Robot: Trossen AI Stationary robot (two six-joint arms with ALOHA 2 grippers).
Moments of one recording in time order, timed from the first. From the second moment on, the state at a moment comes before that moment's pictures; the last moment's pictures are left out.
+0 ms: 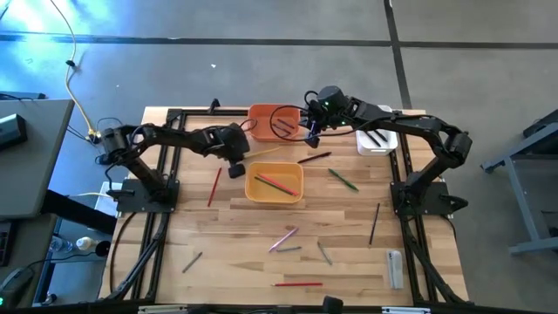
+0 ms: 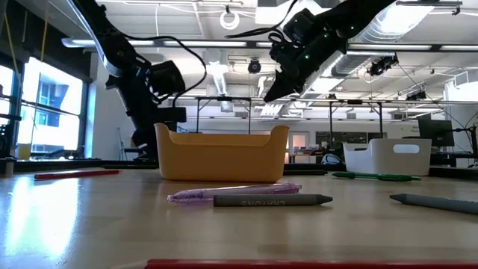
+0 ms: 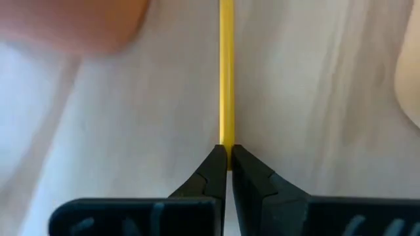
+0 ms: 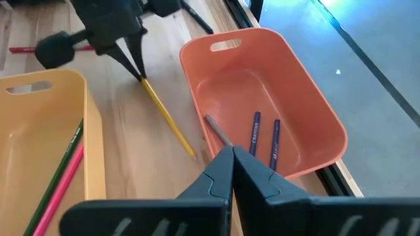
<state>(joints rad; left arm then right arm) 0.64 1.64 0.69 -0.21 0.02 0.24 -0.55 1.59 1.17 -0.26 -0.17 -0.21</state>
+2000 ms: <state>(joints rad) 0.54 1.47 0.64 -0.53 0.00 0.12 -0.55 1.59 1.17 -0.28 -0.20 -0.30</state>
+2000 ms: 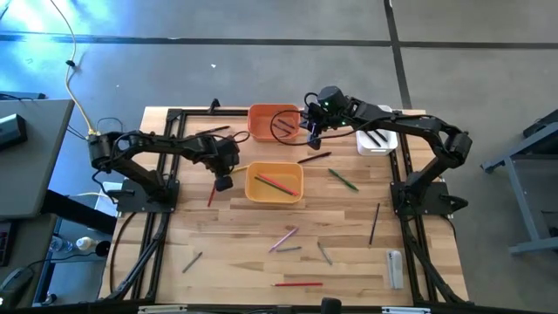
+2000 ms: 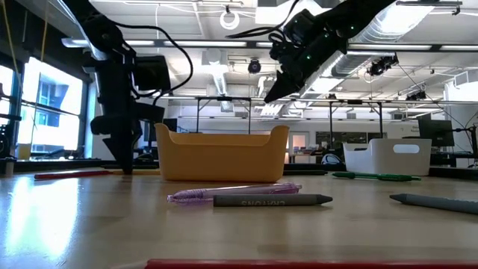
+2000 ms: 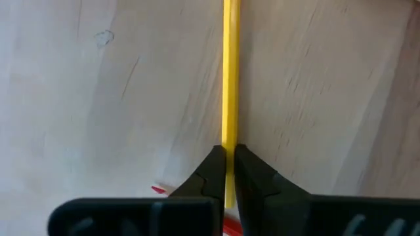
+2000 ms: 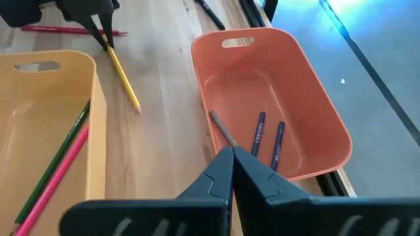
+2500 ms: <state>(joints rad) 0.57 1.27 0.65 -0.63 -0.04 0.10 -0.55 1.59 1.17 -0.29 -0.20 -0.30</state>
